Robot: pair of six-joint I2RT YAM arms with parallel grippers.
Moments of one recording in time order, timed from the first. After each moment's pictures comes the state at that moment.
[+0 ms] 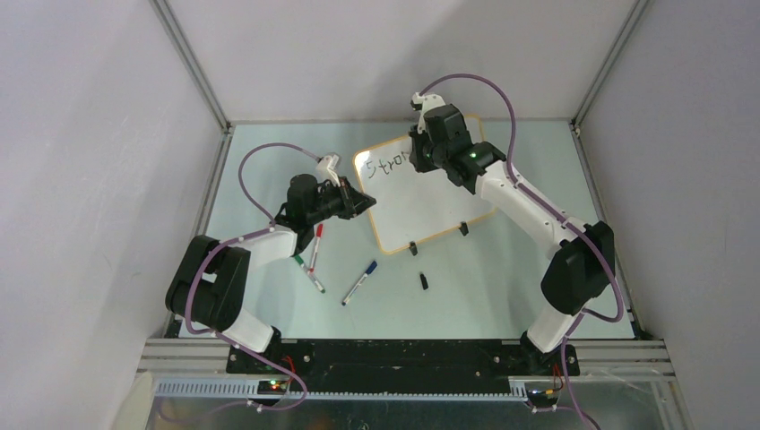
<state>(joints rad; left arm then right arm) -0.35 1.54 0.69 0.54 0.48 -0.52 0.60 1.71 1.62 -0.47 0.11 0.19</state>
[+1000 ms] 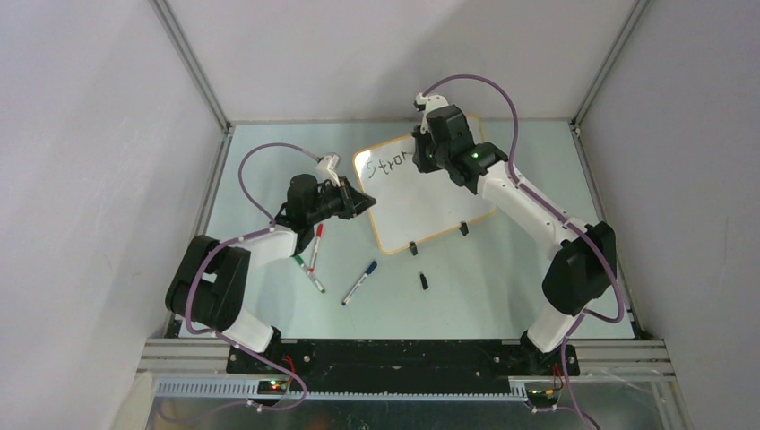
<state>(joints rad) -0.35 1.54 0.69 0.54 0.48 -0.52 0.58 1.71 1.61 -0.47 0.12 0.19</state>
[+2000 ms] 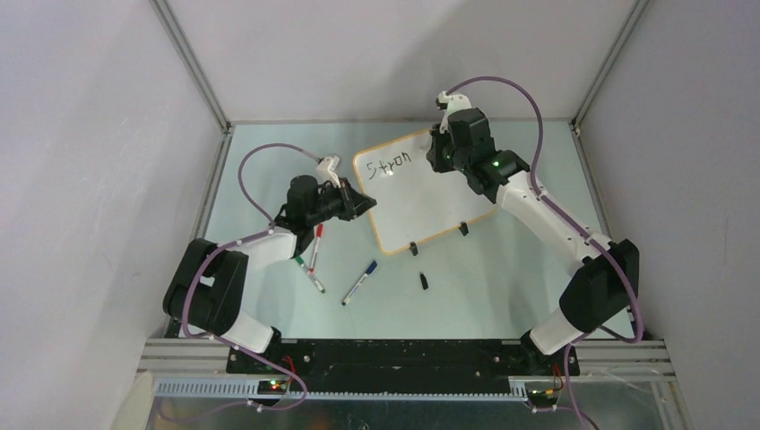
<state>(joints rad) -0.36 1.51 0.69 0.53 0.47 -0.51 0.54 1.58 1.50 -0.41 0.12 0.21</state>
